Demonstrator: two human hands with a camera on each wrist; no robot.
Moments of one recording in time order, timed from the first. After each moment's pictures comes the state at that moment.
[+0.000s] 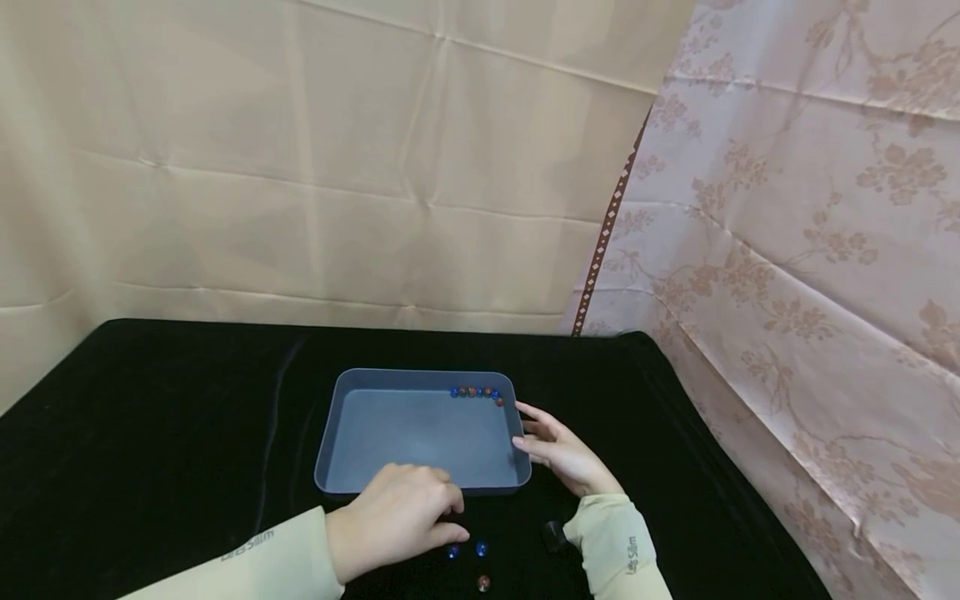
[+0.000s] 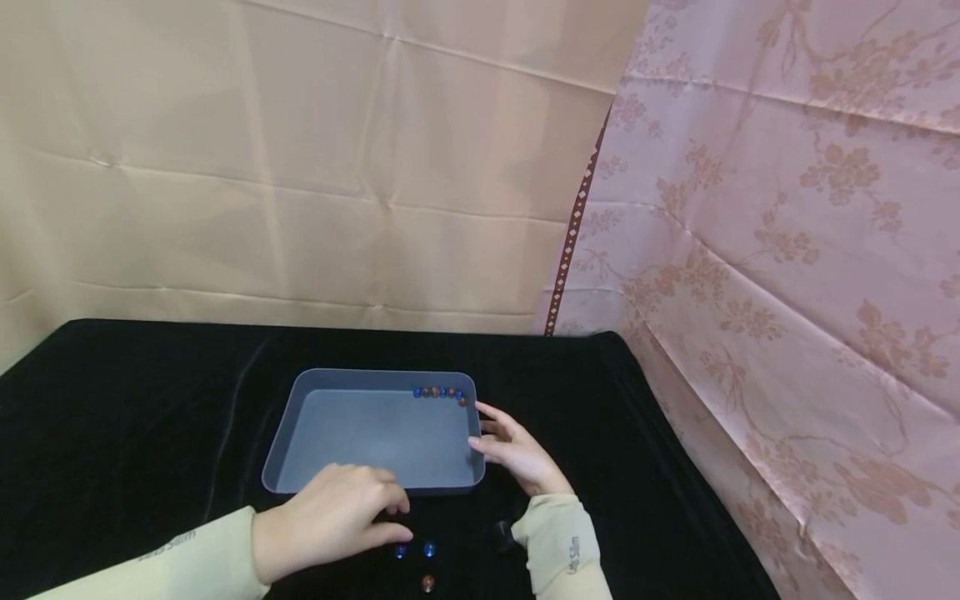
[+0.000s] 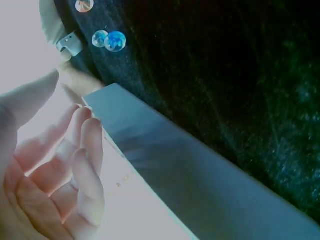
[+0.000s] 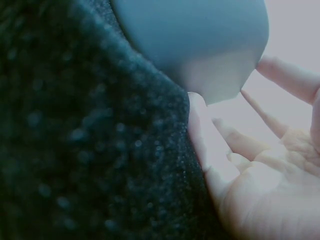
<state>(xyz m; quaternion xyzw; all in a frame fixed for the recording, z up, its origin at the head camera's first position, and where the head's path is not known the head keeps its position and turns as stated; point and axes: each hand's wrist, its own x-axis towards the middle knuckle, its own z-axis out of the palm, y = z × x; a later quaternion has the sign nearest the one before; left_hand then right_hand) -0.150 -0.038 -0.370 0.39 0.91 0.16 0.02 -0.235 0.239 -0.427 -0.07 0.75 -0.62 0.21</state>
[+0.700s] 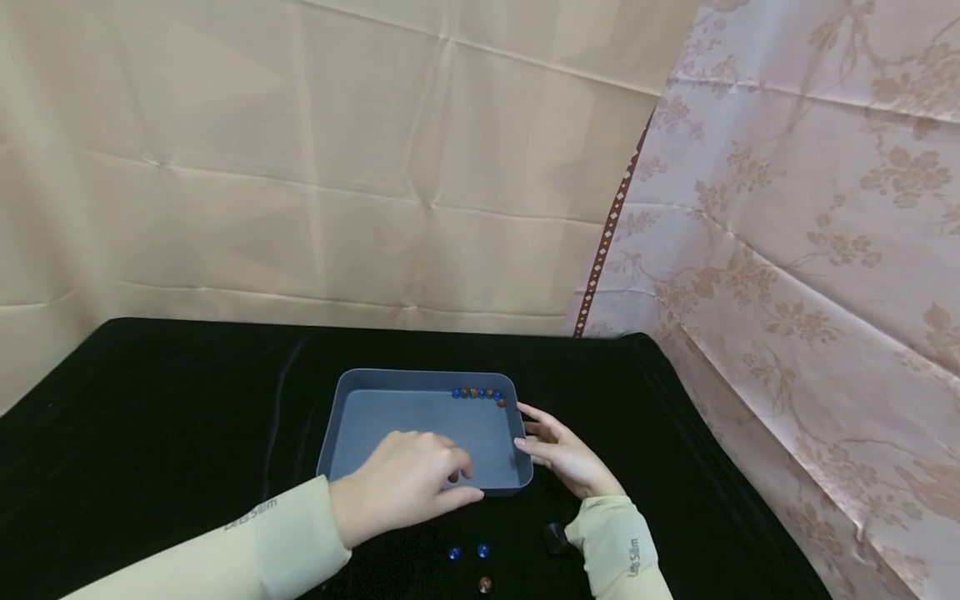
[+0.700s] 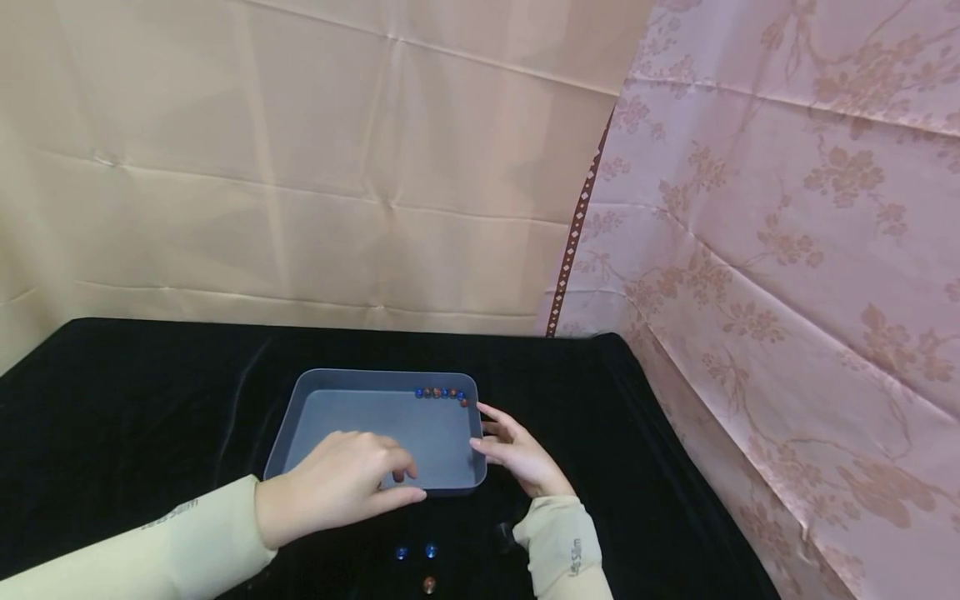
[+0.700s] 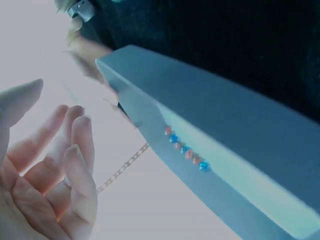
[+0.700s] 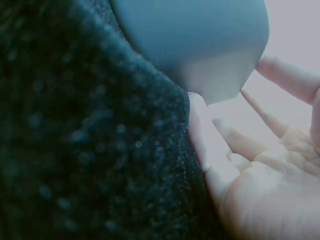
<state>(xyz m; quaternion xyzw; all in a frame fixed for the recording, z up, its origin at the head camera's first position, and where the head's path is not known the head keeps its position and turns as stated) -0.164 -0.037 -0.345 0.39 0.90 0.18 -0.05 -0.234 0.239 -0.425 -0.07 0.75 -0.62 0.22</state>
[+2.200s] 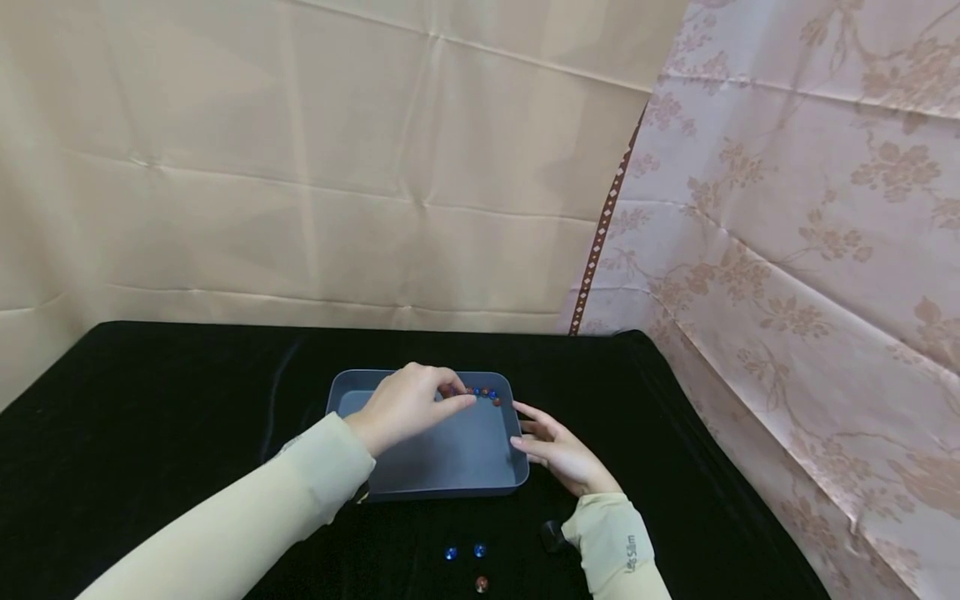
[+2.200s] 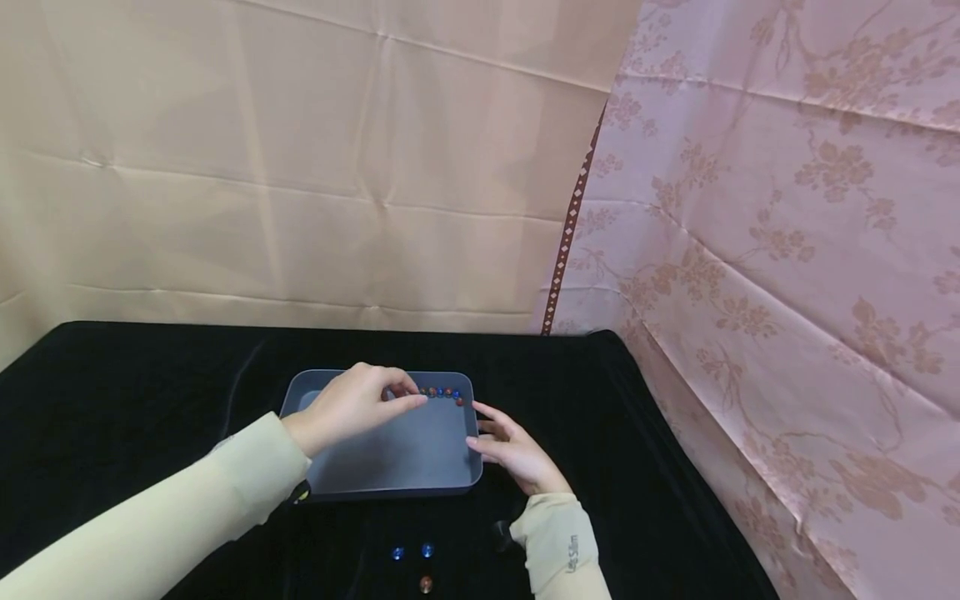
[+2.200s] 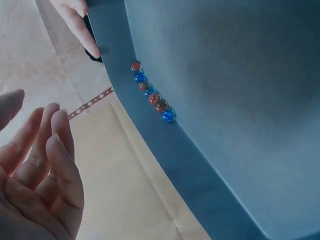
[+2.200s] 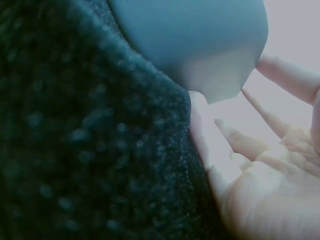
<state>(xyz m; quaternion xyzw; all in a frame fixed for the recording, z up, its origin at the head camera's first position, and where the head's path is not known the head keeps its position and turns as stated) -0.233 -0.031 -0.338 0.22 0.92 0.32 -0.01 -0.236 0.240 -0.427 -0.07 0.75 -0.63 0.22</state>
